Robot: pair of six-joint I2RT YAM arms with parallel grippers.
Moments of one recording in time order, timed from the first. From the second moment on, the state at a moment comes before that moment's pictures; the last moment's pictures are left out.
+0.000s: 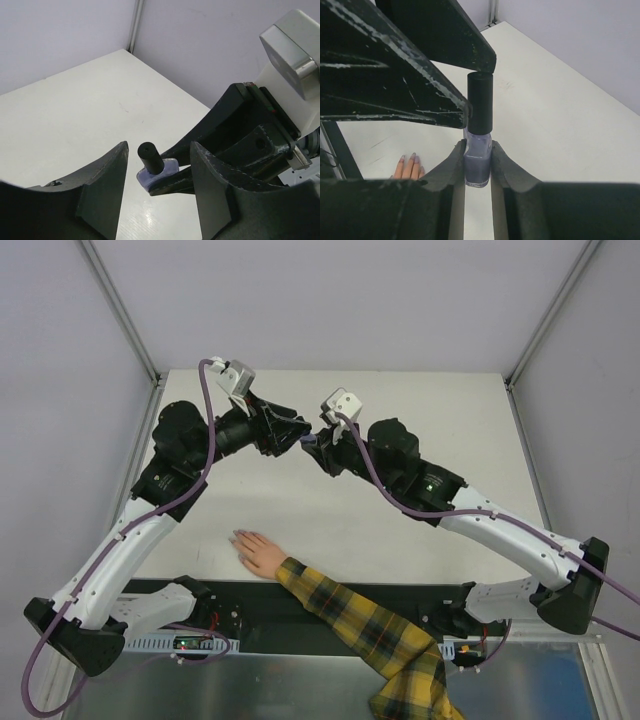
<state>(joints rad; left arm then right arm) -0.51 1.02 1.16 -0.09 0.46 -0.34 0.99 1.29 1.28 -0.13 0.07 -0.02</state>
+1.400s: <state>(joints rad) -0.48 1.06 1.10 0.25 0.96 -0.51 0.63 1.25 1.21 0.23 -0.92 0.43</state>
